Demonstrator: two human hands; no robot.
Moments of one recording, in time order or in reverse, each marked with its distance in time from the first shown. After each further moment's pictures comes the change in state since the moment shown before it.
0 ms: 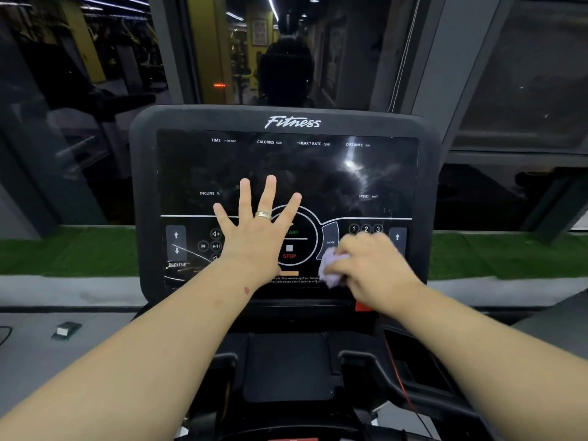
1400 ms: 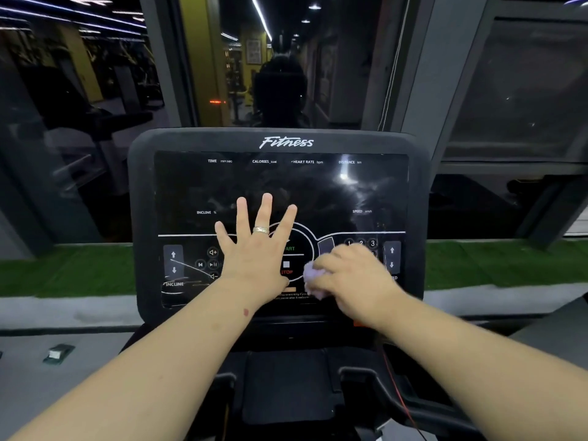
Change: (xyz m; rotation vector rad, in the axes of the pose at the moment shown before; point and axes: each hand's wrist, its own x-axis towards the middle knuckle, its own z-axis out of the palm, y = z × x) left_hand -0.002 0.007 0.000 -0.041 0.090 -0.031; right_hand 0.016 -0.014 -0.001 -0.048 0.054 -0.151
